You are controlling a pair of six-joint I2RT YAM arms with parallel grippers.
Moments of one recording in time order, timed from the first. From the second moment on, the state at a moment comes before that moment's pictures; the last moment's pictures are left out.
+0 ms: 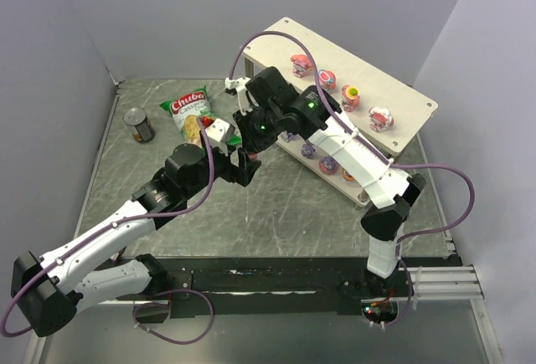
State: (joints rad) left arm -0.75 1.00 0.82 0.00 -0.03 -0.22; right arm 0.86 1.85 2.23 -1.22 -0.11 0.13
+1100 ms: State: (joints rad) left arm -0.75 1.01 0.85 0.03 0.00 -0.23; right arm 0.78 1.79 2.24 -1.10 -0.10 0.22
